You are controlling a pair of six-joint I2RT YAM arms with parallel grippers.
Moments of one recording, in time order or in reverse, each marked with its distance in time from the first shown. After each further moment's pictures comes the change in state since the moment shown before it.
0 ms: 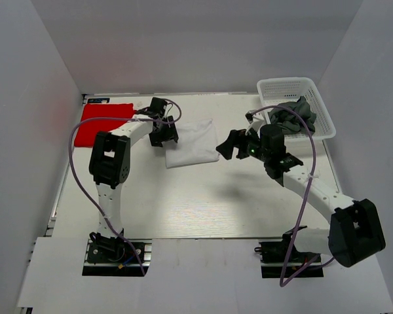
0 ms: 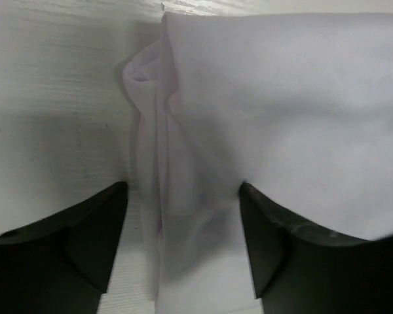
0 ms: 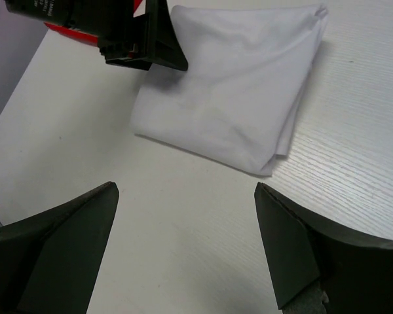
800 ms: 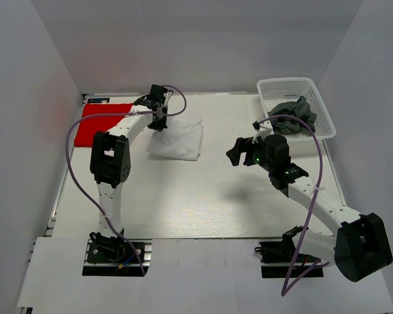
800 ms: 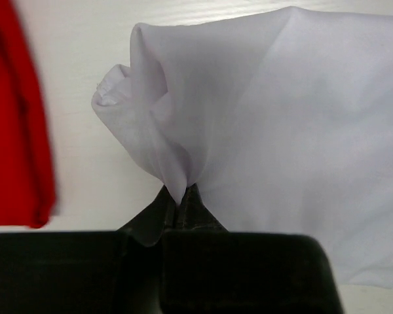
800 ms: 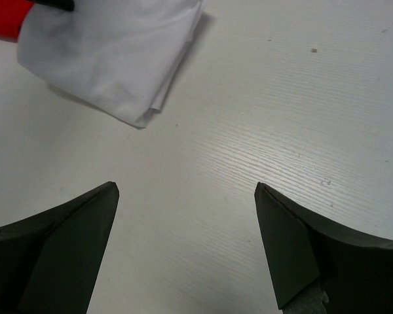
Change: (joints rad) left arm 0.000 0.023 0.198 -0.101 -0.186 0.374; right arm -0.008 -0.132 -0.133 -0.025 0.185 -0.082
